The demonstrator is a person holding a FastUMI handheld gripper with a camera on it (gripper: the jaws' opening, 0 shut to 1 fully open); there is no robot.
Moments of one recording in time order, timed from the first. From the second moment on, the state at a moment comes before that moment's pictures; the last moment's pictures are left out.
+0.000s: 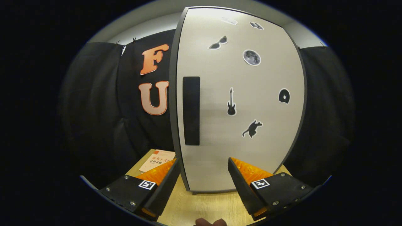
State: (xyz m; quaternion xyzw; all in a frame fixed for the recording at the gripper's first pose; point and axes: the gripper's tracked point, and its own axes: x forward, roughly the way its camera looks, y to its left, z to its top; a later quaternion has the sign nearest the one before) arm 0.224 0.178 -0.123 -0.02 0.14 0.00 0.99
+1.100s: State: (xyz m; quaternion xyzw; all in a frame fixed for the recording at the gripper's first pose) arm -0.024 0.069 -0.091 0.02 0.11 0.00 0.99
